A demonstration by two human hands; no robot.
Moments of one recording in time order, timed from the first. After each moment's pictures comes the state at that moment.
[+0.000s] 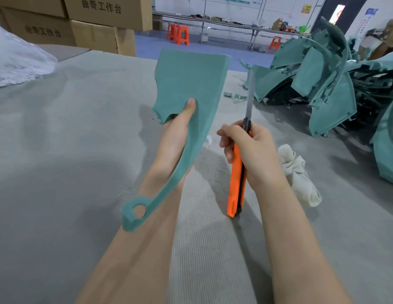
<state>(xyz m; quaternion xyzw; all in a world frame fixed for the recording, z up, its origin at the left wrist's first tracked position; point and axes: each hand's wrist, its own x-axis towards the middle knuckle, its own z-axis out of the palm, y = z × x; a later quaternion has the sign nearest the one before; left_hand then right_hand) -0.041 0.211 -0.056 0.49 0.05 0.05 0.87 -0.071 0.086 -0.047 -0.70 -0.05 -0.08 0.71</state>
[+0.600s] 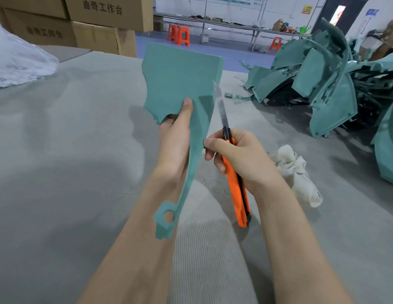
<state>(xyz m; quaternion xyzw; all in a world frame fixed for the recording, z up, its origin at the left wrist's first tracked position) -0.054 0.209 -0.046 0.51 0.07 0.11 0.85 -0.069 0.092 -0.053 -0.75 -0.11 0.02 0.66</state>
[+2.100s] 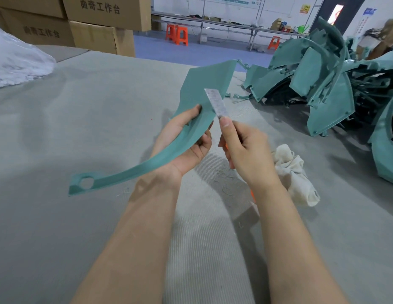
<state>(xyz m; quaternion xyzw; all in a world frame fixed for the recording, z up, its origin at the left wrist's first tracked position) -0.046 0.217 -0.047 0.31 0.03 -0.17 0.93 -0.059 0.081 -0.067 -0.84 -0.14 -0.22 0.47</state>
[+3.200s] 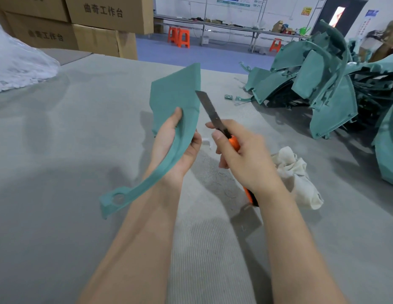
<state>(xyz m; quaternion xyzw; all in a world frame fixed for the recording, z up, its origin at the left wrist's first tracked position) -0.039 0.220 -0.051 0.25 0.10 -0.05 0.96 -0.063 0.082 -0.064 -0.85 -0.20 -0.19 0.45</state>
